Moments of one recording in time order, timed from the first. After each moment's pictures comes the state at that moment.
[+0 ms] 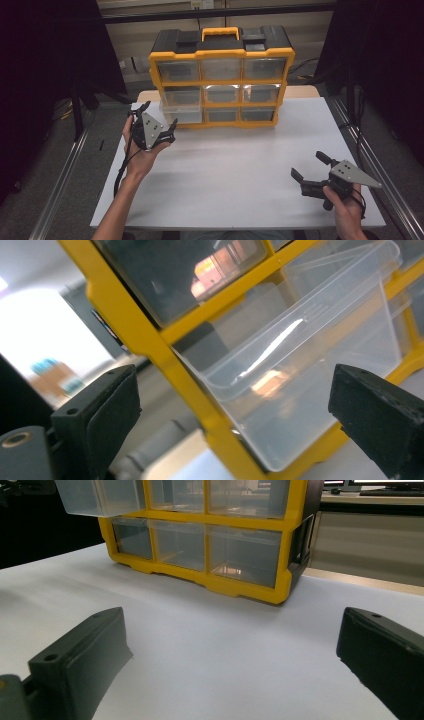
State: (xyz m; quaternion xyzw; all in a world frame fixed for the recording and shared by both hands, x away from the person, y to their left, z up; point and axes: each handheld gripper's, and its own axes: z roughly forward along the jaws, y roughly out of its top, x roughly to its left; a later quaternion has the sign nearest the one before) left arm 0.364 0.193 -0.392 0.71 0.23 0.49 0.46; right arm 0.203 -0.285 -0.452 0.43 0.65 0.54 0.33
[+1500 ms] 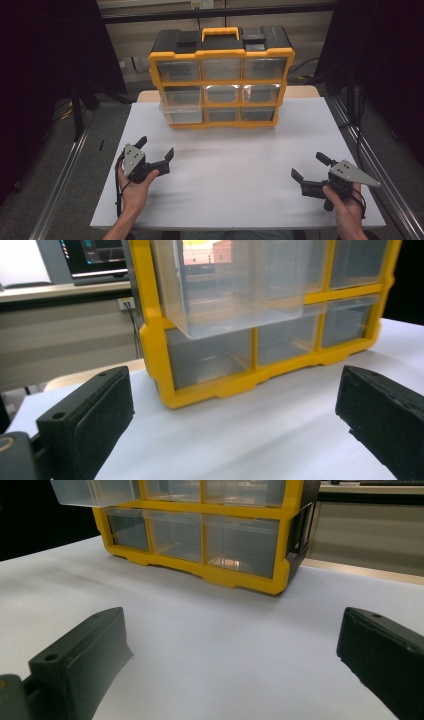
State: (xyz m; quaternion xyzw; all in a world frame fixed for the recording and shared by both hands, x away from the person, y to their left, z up) left arm 0.297 0.225 -0.447 0.67 0.36 0.34 0.56; right arm 0.204 -0.287 -0.455 0.44 0.65 0.53 0.32
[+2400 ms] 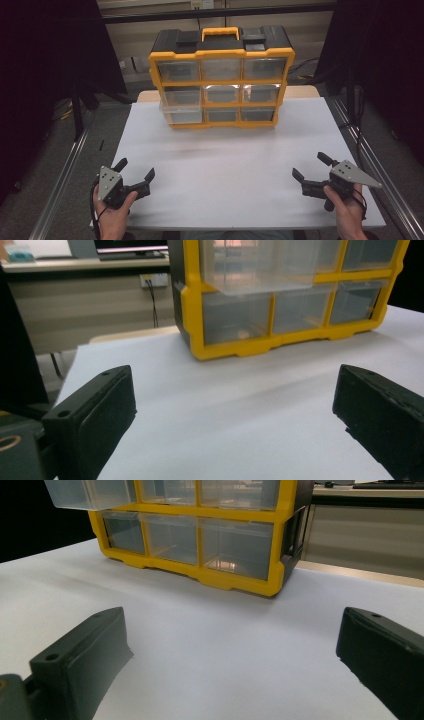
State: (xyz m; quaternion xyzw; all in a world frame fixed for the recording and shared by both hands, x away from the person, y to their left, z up) left arm 0.244 0.269 -0.448 0.66 0.40 0.34 0.53; right arm 0.203 -0.288 -0.455 0.44 0.65 0.53 0.33
